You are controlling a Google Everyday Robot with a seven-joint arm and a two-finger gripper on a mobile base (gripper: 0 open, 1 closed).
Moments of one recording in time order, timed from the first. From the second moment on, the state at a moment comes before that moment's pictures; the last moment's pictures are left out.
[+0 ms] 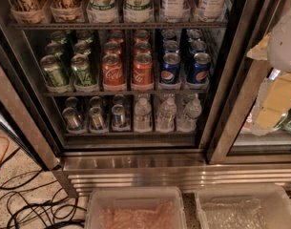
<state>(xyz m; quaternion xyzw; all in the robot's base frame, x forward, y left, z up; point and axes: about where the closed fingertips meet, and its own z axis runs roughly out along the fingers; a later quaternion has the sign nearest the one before) 0.438 -0.217 0.976 -0.60 0.78 -0.03 0.16</state>
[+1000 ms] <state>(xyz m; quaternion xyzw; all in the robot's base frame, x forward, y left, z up) 0.438 -0.216 0.977 -0.60 0.78 -0.03 0.16</state>
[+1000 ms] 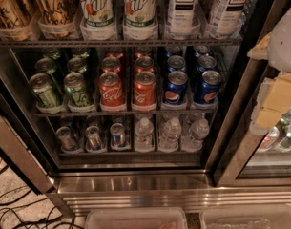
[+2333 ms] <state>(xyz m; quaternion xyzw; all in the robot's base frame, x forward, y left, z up) 0.397 -0.083 0.955 -0.55 0.76 0.14 0.31</state>
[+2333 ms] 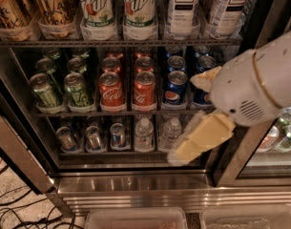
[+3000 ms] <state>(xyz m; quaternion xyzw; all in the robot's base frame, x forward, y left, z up) 0.363 -0.019 0.894 -0.49 0.75 0.18 0.40</state>
